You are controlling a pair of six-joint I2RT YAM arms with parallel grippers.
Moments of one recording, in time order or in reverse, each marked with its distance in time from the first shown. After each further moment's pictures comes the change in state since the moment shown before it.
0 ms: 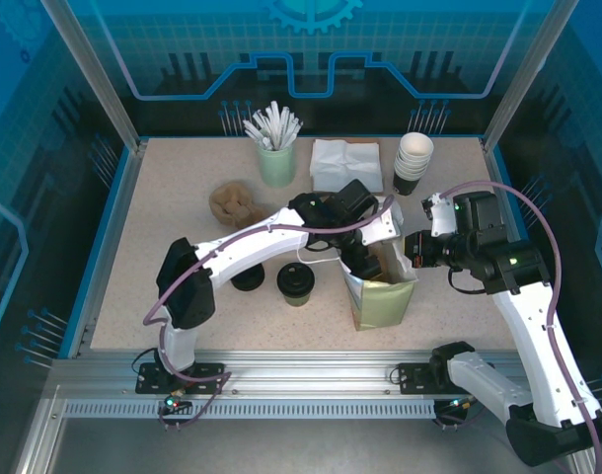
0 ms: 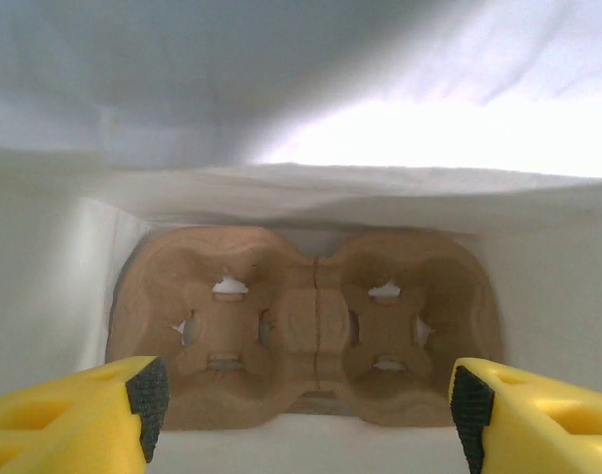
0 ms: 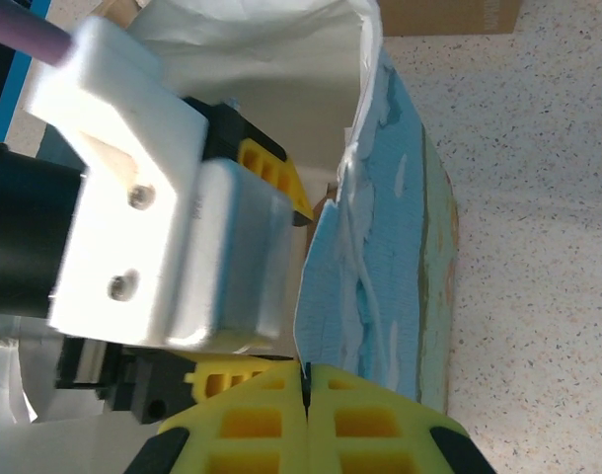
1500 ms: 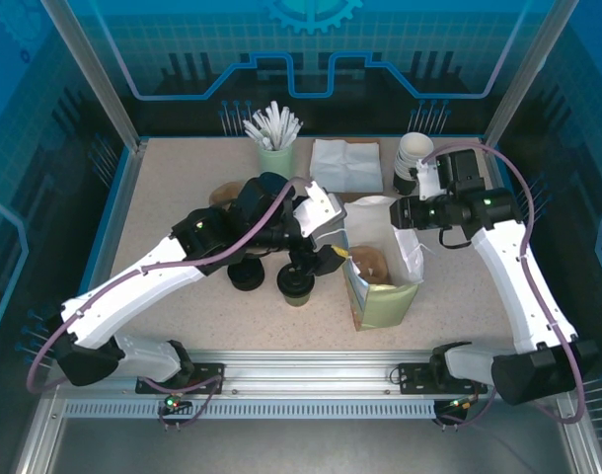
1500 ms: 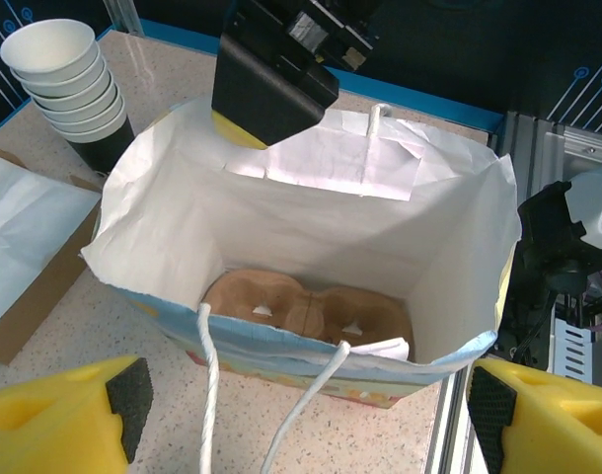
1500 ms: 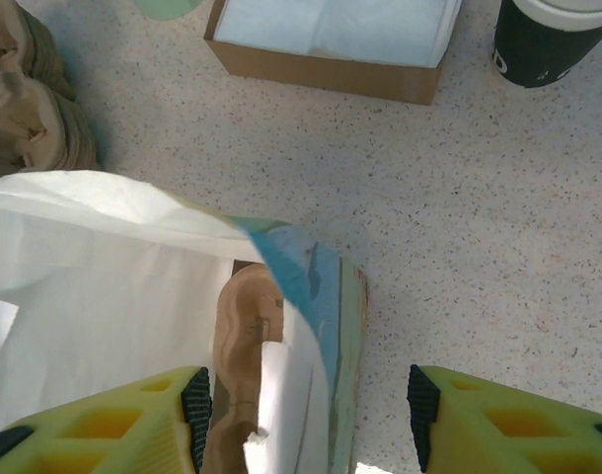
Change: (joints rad) left arm 0.006 -0.608 -0.290 0.102 -0.083 -0.195; right arm -0.043 0.334 0.183 0.051 0.109 -0.165
